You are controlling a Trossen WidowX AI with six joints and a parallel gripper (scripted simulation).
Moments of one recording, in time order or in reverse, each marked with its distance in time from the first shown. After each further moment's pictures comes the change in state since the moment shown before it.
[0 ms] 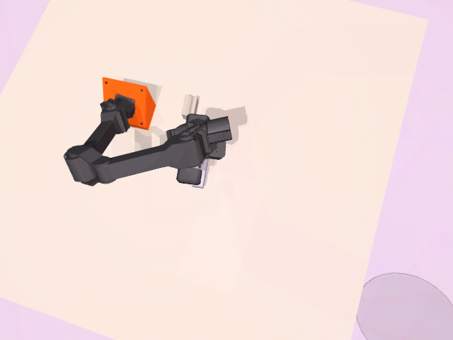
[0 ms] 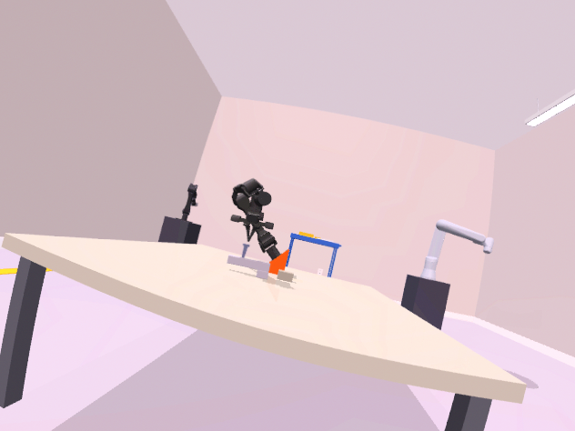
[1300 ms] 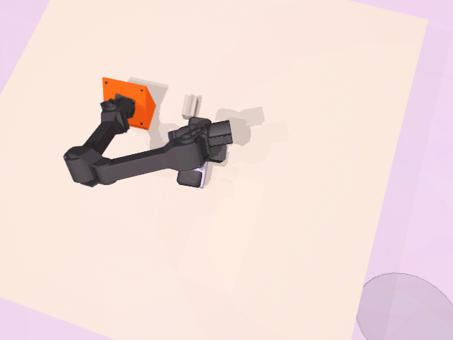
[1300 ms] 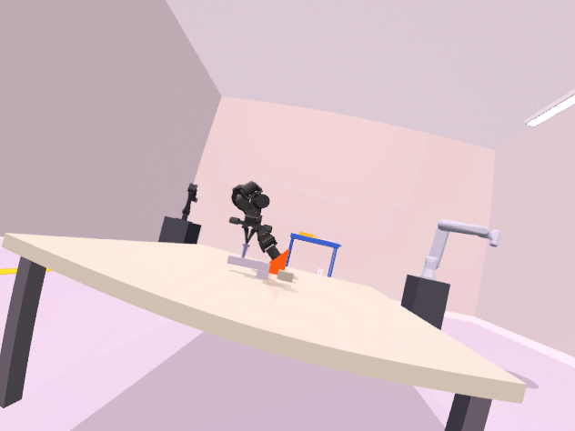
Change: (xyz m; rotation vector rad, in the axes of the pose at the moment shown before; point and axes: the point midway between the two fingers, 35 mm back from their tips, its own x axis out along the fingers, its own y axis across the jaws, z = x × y) arm 0.013 -0.004 0.002 0.028 -0.004 -0.025
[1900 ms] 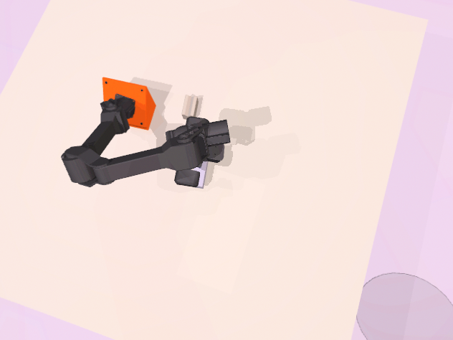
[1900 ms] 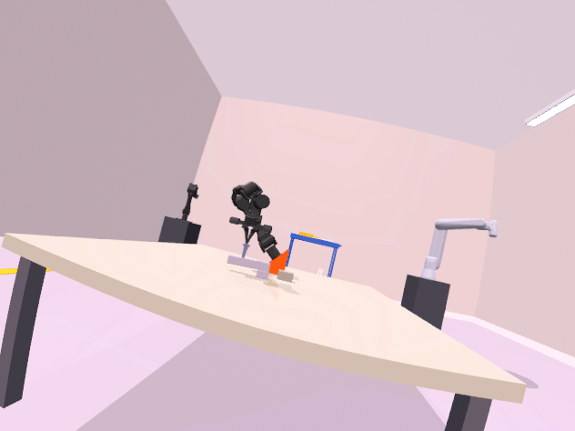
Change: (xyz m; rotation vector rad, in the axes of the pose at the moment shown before) arm 0.000 0.000 -0.006 -0.002 0.003 -0.003
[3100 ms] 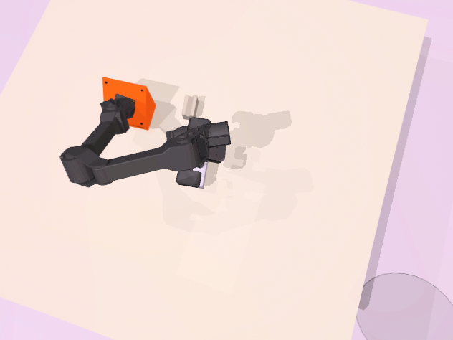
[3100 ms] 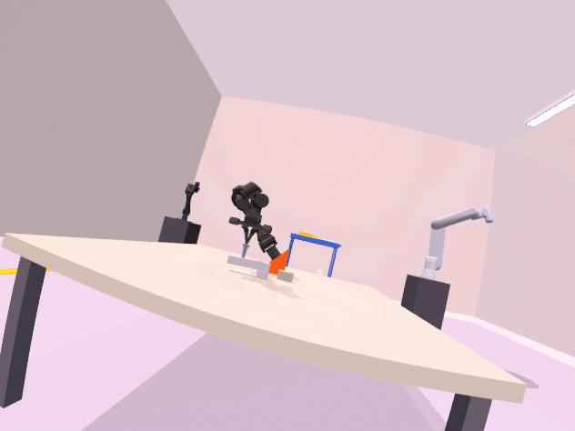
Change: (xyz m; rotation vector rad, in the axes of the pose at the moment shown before) arm 0.003 0.001 0.007 0.009 -0.033 0.001
